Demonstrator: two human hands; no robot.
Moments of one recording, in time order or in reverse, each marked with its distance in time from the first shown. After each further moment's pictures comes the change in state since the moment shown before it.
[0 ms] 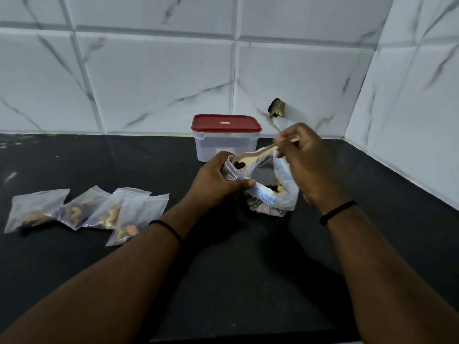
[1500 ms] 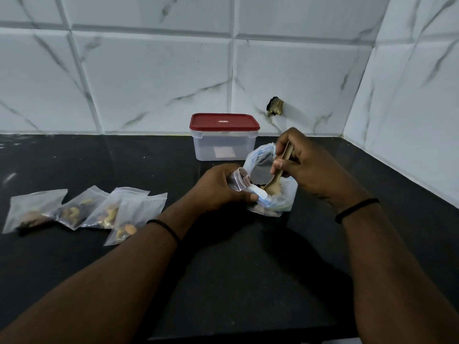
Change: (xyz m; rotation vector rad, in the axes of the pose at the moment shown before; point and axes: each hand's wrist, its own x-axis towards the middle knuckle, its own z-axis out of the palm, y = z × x) left_hand -0.003 0.003 0.000 0.046 -0.238 -0.054; right_hand -0.003 0.003 -0.029 -0.296 -0.401 -0.034
